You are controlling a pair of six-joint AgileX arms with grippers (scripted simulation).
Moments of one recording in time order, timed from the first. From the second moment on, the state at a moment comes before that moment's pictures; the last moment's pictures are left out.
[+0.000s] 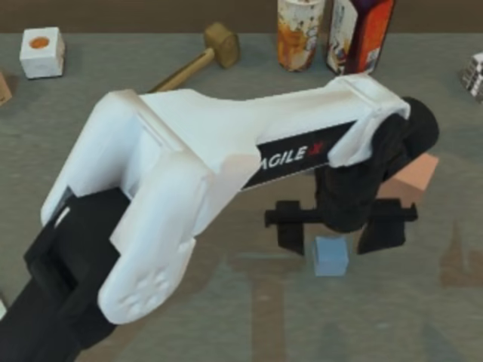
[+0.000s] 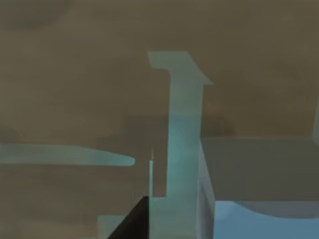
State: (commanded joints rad) left arm -0.93 2.48 2.07 -1.14 -0.02 -0.92; right arm 0.00 0.00 0.00 0.00 0.00 0.00
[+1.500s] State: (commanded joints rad) left arm -0.89 2.44 2.28 -1.39 -0.02 -0.86; right arm 0.00 0.00 0.00 0.00 0.00 0.00
